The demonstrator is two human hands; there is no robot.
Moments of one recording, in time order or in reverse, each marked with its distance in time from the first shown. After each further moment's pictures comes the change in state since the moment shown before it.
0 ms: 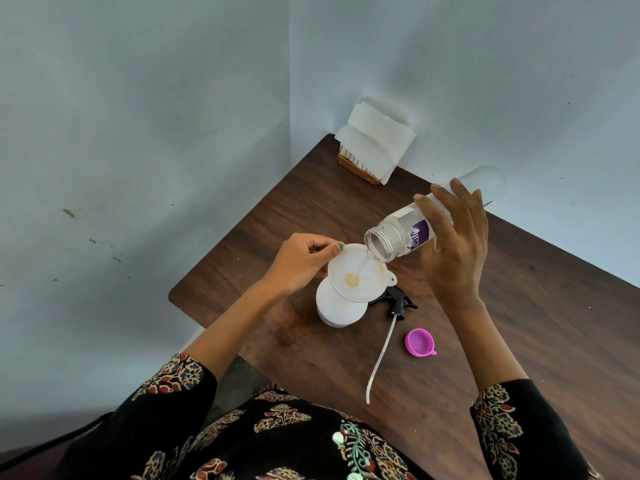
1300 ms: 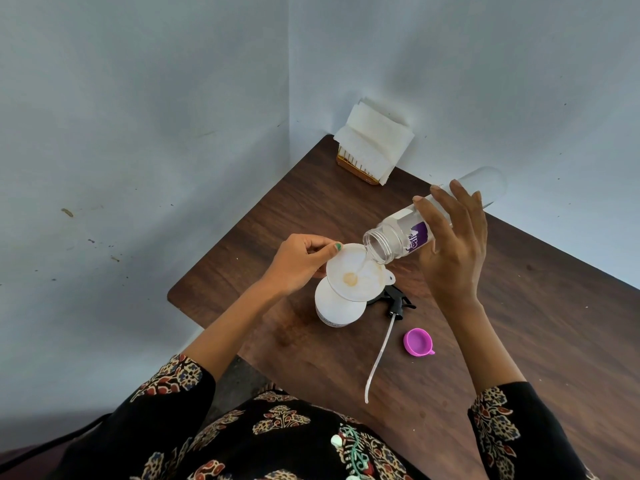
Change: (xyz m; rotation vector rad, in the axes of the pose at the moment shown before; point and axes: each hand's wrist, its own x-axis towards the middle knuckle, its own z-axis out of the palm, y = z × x) left_hand 0.001 -0.002 0.000 0.000 0.006 -0.011; right_hand -0.001 -0.001 -0.001 -0.004 0.027 -0.010
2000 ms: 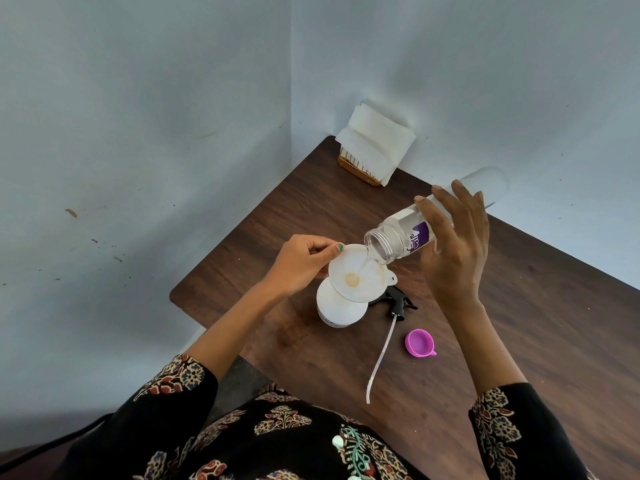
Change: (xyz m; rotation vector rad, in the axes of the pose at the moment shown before) left_hand 0.000 0.000 0.000 0.005 -0.011 0.006; right_hand 0.000 0.000 0.000 -0.010 -0.016 0.001
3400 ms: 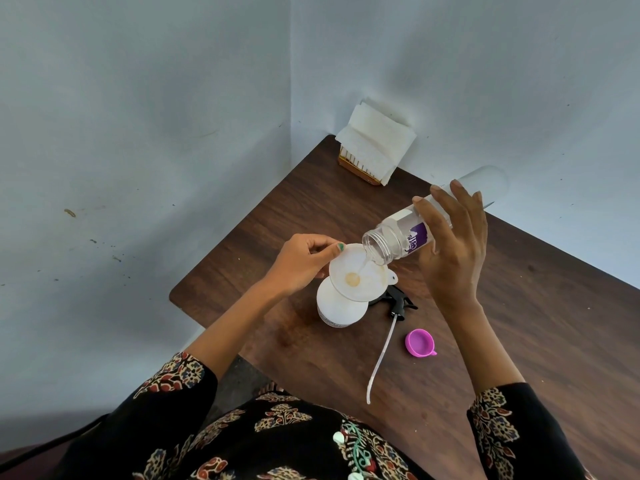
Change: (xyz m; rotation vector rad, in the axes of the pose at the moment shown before) left_hand -0.001 0.003 -0.001 0.037 -0.005 -0.010; right_hand -0.001 -0.001 0.002 0.006 0.030 -0.015
